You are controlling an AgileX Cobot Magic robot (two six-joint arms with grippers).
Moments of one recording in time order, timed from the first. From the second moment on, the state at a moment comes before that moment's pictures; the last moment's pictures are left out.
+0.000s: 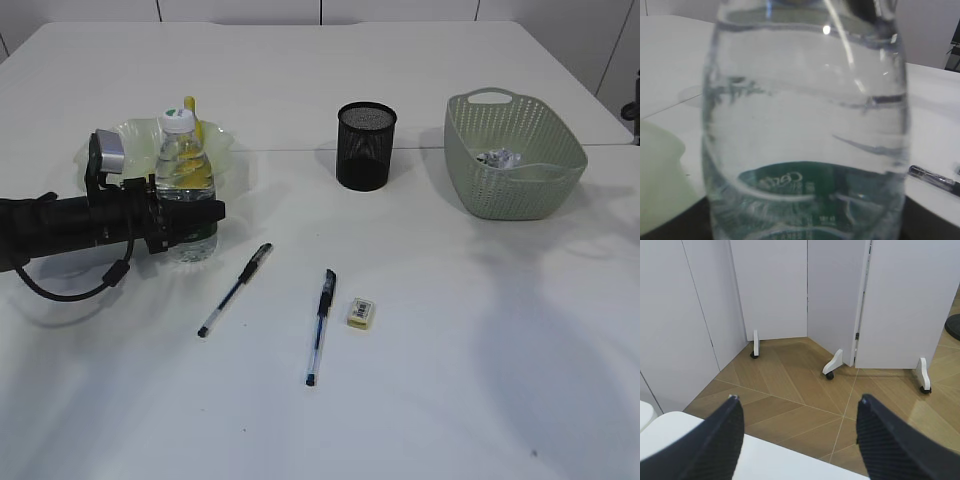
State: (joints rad) left arm 0.02 2.48 -1.40 -1.85 1.24 2.44; right arm -0.04 2.05 -1.39 1.59 -1.06 -1.01
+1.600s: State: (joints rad) left arm -0.02 2.48 -1.40 -1.85 1.24 2.44; right arm -0.04 2.05 -1.39 1.59 -1.06 -1.01
